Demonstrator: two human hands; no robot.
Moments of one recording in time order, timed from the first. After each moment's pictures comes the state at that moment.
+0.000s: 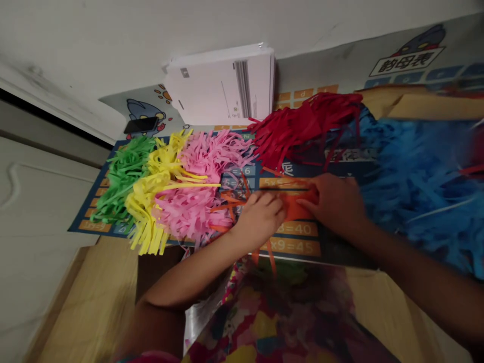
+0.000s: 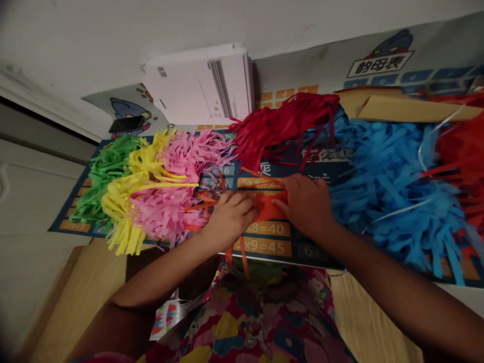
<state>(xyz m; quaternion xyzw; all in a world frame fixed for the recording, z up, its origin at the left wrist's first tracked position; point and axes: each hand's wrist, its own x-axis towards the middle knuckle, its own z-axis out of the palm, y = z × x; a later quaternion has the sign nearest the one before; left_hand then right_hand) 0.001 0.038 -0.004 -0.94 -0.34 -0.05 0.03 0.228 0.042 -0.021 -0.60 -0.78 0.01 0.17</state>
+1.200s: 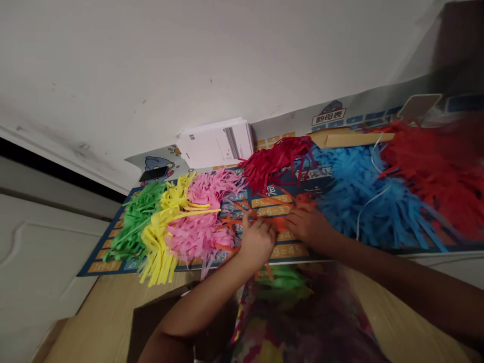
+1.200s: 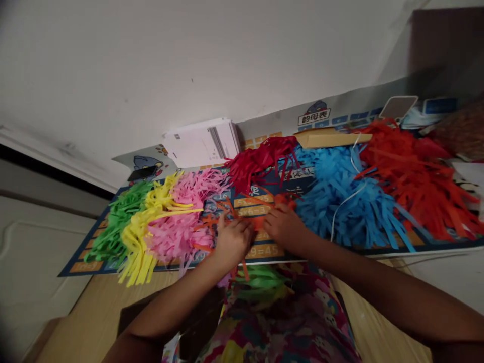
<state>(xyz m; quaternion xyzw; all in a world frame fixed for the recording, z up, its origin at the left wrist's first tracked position) 0.011 0.010 -0.012 -0.92 -0.38 -0.12 0.06 0.217 0.000 -0.028 -0.38 -0.90 -0.15 0.17</state>
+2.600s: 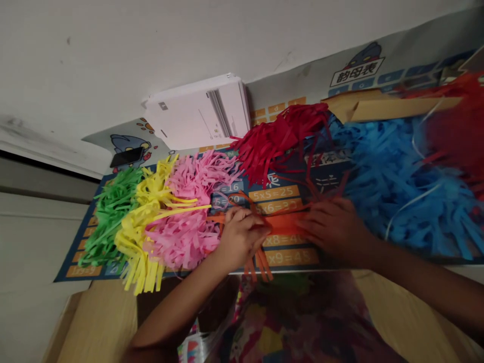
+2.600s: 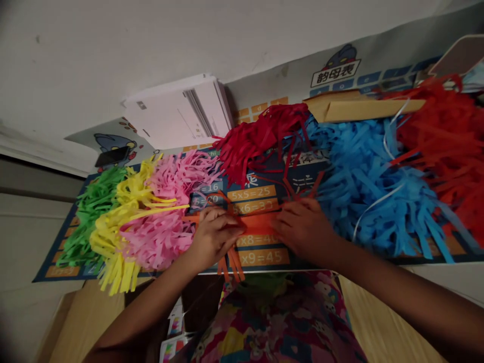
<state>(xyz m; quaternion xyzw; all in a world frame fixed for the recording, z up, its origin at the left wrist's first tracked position) -0.032 0.046 -0.008 -0.92 -0.32 -0.17 -0.12 0.248 -0.002 -0.022 -0.43 -0.88 -0.02 0.21</state>
